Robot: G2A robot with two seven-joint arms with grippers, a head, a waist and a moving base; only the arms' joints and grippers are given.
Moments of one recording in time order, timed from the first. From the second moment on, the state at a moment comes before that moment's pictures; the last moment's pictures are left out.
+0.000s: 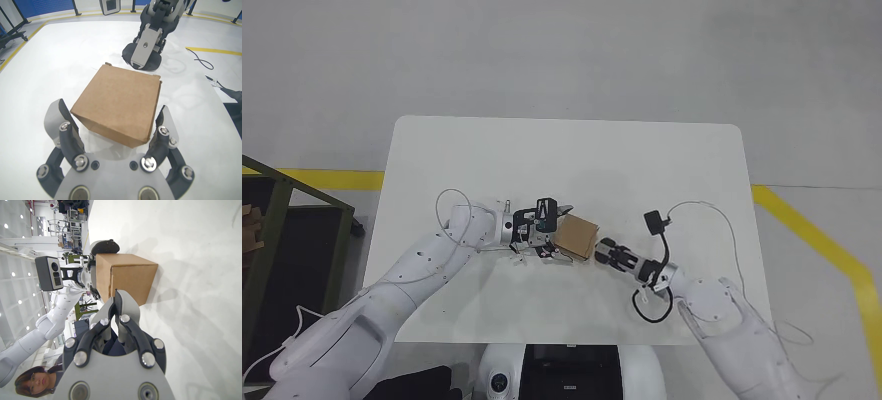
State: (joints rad) left arm 0.87 -1.09 -0.68 -1.05 1.65 -0.87 0.58; right arm -1.46 -1.14 1.12 -1.63 -0.02 -0.11 0.59
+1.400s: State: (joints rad) left arm 0.88 -1.09 -0.70 -1.05 1.63 -0.86 0.57; right arm -1.51 -1.13 1.14 -1.74 -0.08 -0.14 0.62
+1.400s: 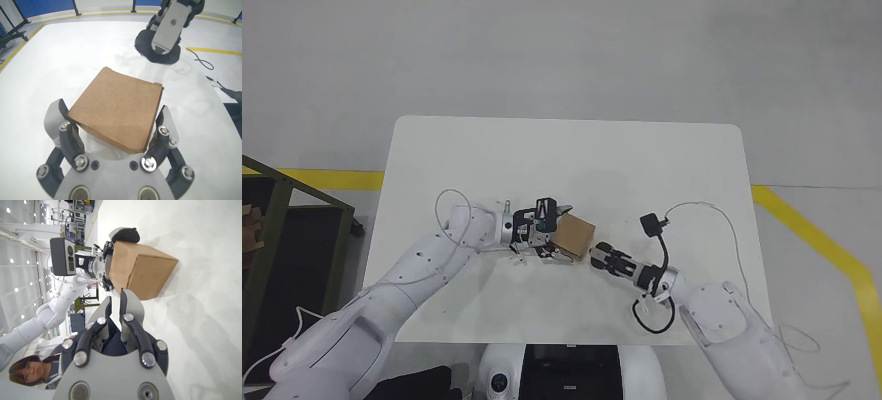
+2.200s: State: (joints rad) left arm 1.08 -0.93 -1.07 -1.13 1.60 -0.84 0.78; right arm -1.54 -1.12 1.09 -1.84 -0.16 -0.13 0.65
